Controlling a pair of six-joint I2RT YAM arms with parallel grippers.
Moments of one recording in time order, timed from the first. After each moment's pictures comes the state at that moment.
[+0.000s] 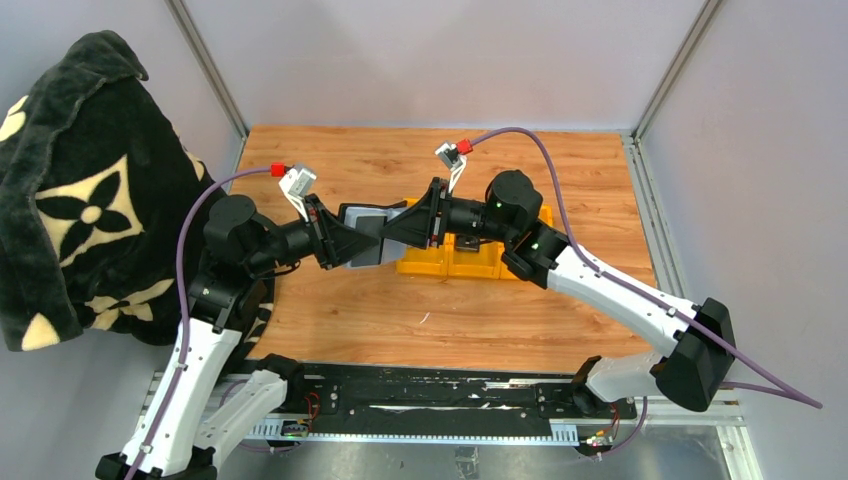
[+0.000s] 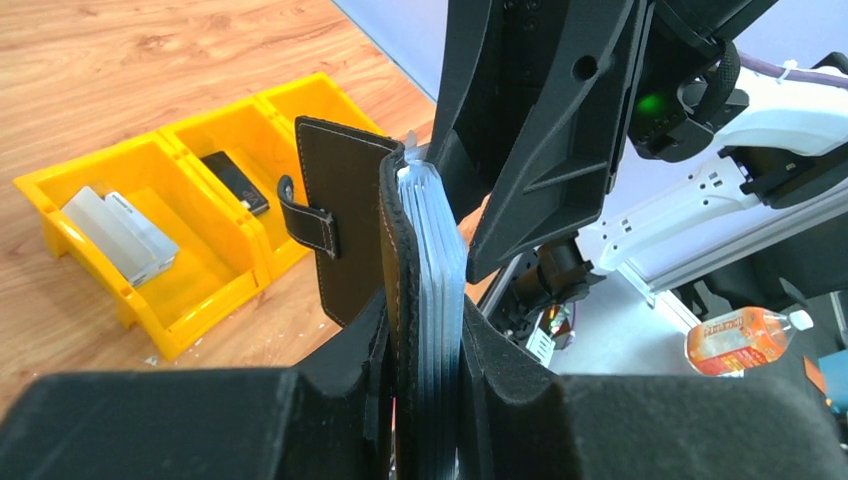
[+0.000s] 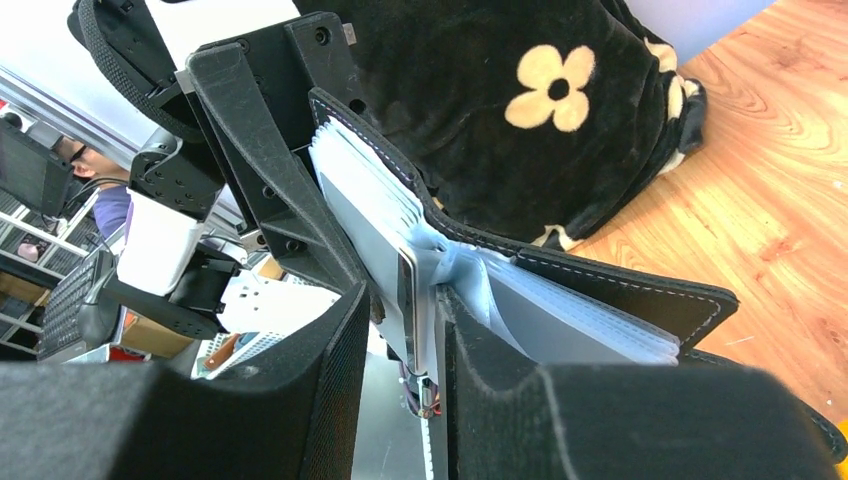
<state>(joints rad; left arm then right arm) -0.30 0.76 1.01 -0.37 0.78 -0.45 0.85 1.31 1.13 0.29 -0.56 0.72</state>
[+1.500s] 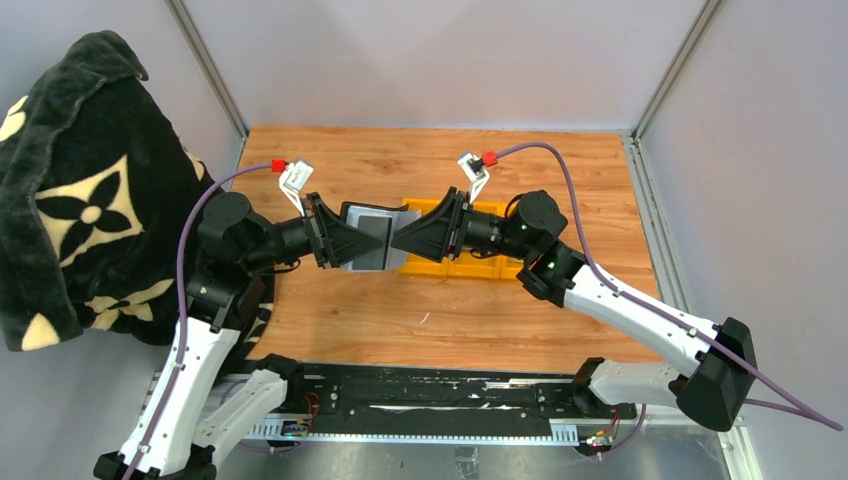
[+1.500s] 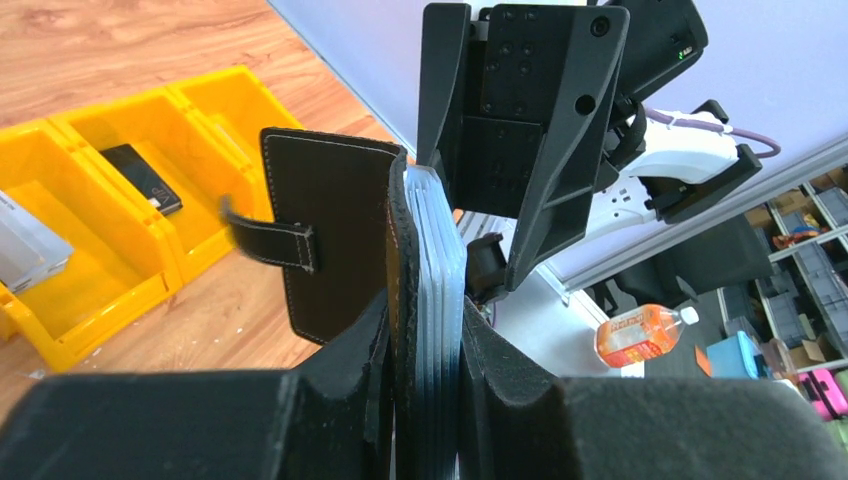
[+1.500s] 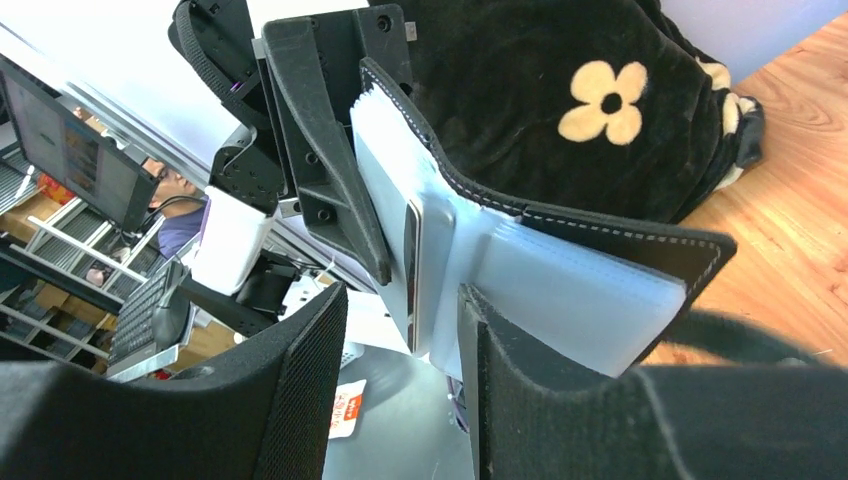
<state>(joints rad) -0.31 0.76 1.04 -0.33 0.85 -0.62 0.86 1.18 0.99 0.42 -0.53 0.84</state>
